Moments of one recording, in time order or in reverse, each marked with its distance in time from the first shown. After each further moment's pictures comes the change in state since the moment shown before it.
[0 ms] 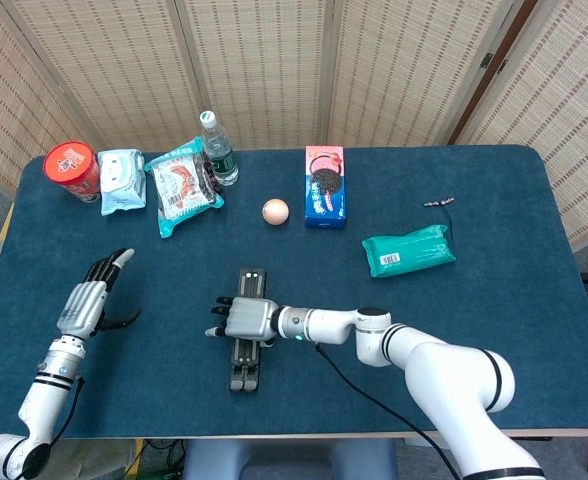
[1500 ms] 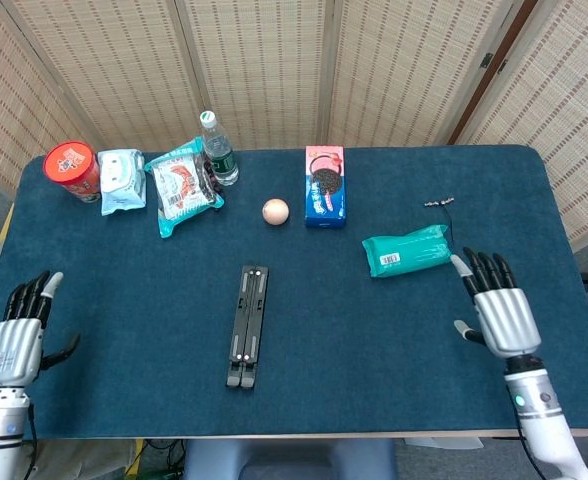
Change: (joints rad) left arm 0.250 0.127 0.065 -0.220 0.030 0.369 0.354; right arm -1.044 0.602 0.037 -0.863 0.549 0.871 -0.763
